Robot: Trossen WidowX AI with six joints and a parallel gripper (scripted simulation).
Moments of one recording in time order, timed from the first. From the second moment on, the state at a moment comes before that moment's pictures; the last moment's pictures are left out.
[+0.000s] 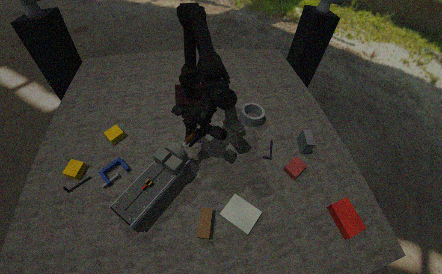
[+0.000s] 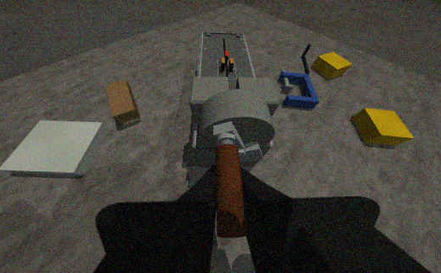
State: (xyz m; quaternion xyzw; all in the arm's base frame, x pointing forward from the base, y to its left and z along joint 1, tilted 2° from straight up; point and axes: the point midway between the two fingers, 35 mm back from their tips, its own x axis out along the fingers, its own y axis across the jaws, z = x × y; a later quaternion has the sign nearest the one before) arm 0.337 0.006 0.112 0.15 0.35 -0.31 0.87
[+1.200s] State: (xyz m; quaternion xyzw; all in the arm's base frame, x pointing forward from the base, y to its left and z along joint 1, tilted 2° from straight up) arm 0.350 0.021 0.083 0.15 0.34 -0.31 0.88
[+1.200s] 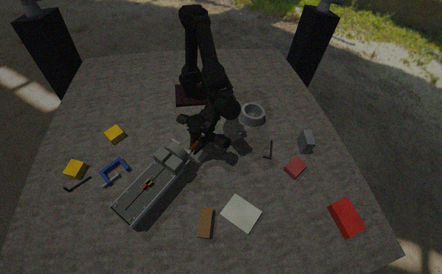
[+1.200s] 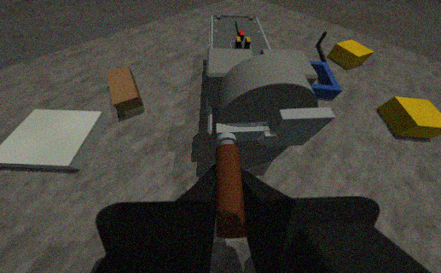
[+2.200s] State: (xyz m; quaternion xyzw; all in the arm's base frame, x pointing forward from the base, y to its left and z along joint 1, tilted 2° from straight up) arm 0.347 0.017 0.068 0.16 0.34 -0.30 0.88
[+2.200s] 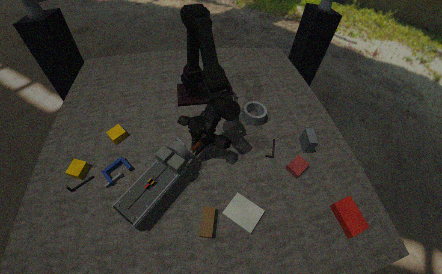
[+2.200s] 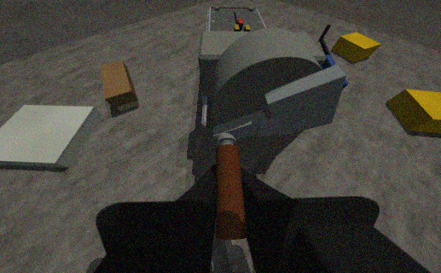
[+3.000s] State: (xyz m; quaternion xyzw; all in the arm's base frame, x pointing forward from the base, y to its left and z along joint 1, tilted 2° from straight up) arm 0.346 0.015 0.064 0.16 0.34 -0.30 0.88
